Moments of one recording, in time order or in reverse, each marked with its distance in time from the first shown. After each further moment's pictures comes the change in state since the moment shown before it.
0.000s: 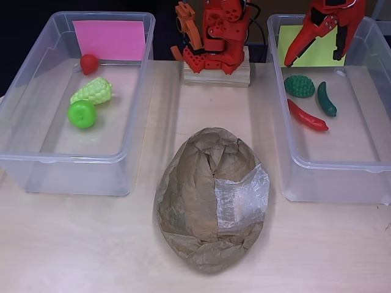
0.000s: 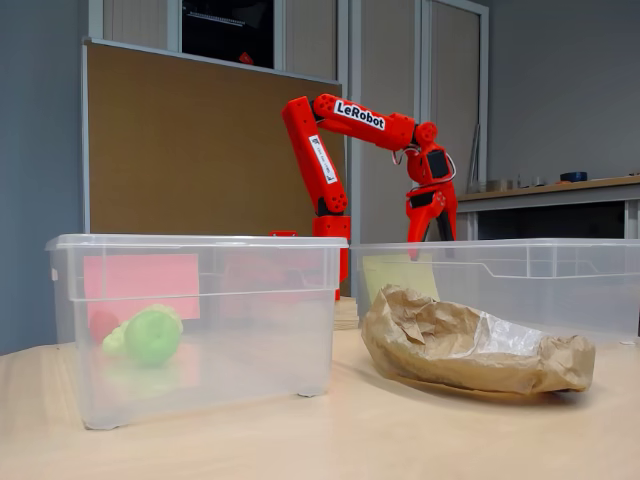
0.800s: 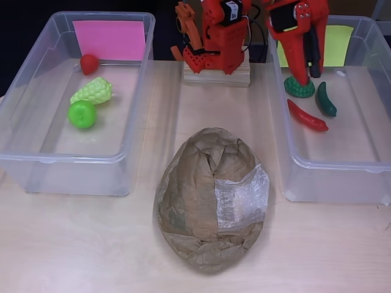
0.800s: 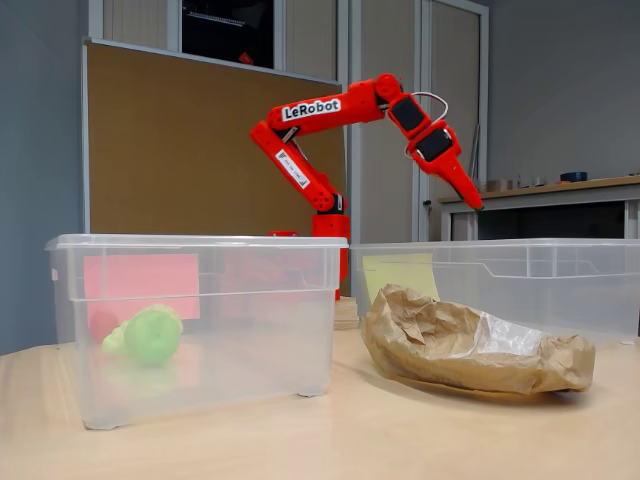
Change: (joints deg) arm 40.3 26.5 8.7 -6.3 -66.4
